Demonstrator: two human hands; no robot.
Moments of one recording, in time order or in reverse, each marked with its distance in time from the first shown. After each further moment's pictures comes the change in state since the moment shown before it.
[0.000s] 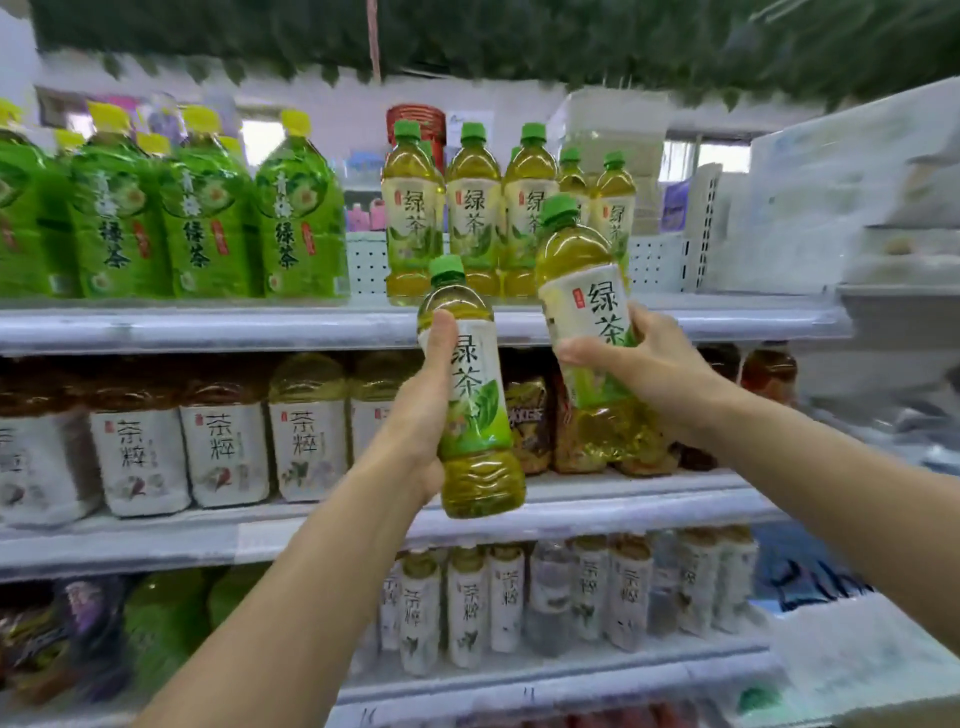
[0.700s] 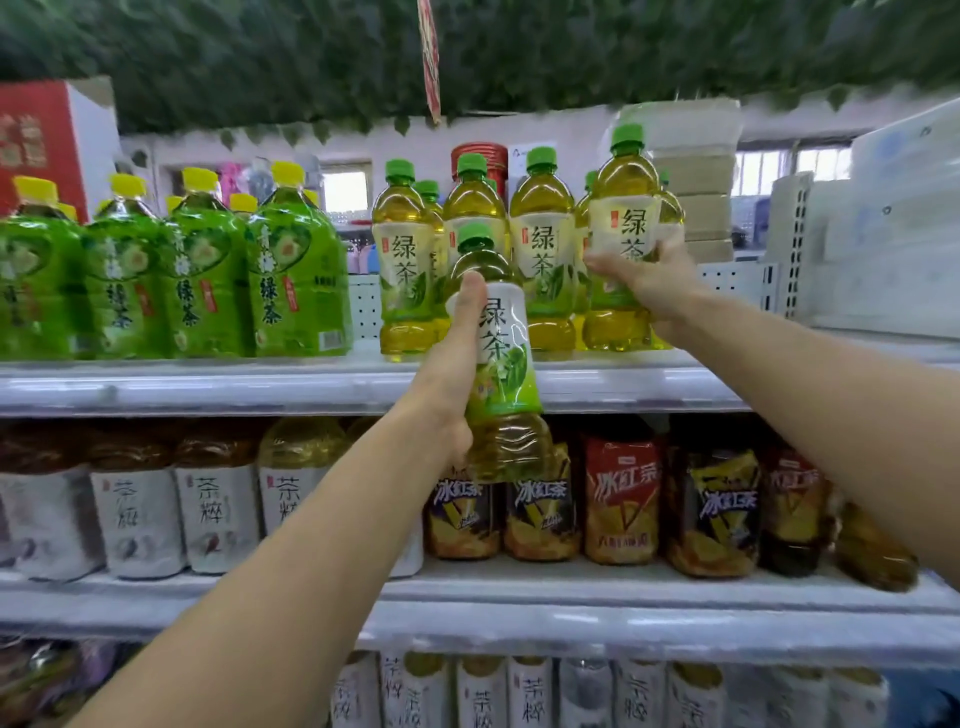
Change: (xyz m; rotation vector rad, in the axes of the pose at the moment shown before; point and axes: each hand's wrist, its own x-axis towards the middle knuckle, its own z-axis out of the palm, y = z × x) left_hand 0.103 0.038 0.061 0.089 0.106 0.150; right_hand 0.212 0.033 -0.046 0.232 0.134 -0.035
